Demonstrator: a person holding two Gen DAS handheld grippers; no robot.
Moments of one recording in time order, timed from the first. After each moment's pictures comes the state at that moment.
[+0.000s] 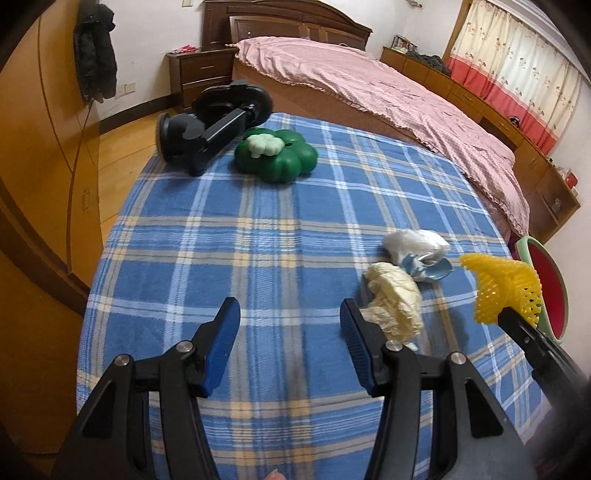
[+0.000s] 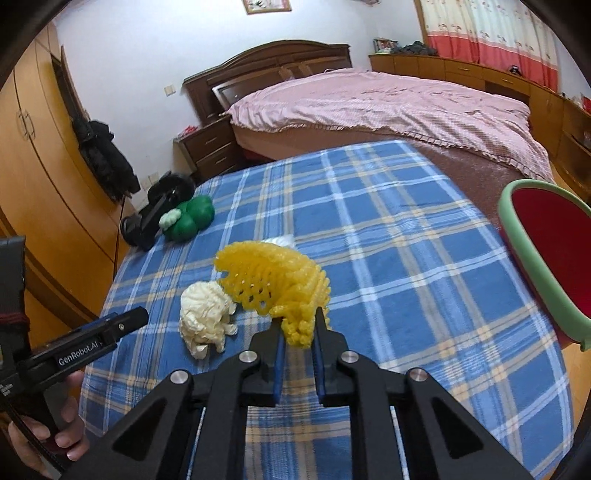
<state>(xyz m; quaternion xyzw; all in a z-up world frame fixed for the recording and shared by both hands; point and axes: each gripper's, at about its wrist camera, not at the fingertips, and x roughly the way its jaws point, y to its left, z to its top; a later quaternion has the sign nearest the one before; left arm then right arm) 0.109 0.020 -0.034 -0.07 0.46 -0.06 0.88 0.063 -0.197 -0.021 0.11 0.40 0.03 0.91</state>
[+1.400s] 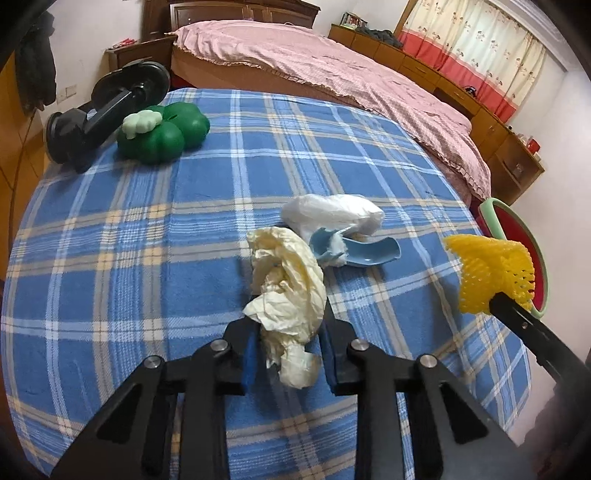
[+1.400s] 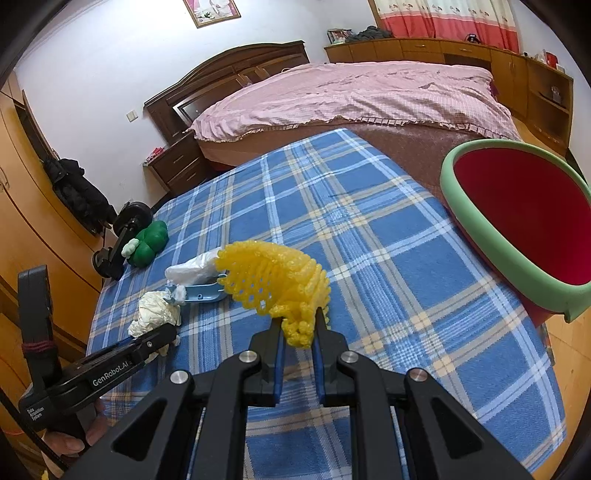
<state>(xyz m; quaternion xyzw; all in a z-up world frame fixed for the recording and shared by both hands) 0.127 -0.049 -0.062 -0.06 0.48 -0.16 0.86 0.056 -0.255 -0.033 0.17 0.40 -0.02 0.90</state>
